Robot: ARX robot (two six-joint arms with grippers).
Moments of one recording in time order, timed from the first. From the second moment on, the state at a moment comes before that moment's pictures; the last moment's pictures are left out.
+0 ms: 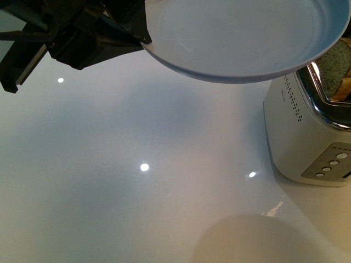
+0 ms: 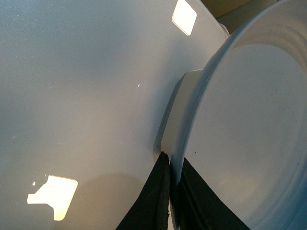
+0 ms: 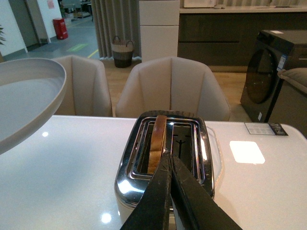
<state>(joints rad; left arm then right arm) -0.50 1.53 0.93 -0.11 0.11 -0.97 0.00 0.23 0.02 0.23 0.00 -0.01</state>
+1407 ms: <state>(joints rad) -0.52 1.53 0.97 -0.21 -0.11 -0.75 0.00 0.01 0.02 0.00 0.00 -0.01</state>
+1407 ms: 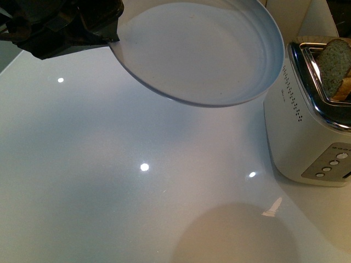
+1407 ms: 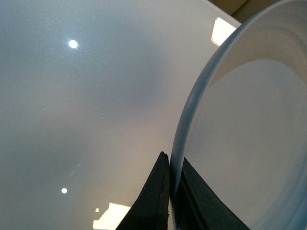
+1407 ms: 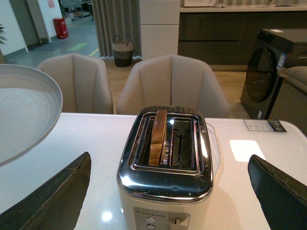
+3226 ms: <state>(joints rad) 0.11 2.34 0.78 0.62 0.17 -0.78 0.00 0.01 0.02 0.00 0.00 -0.01</state>
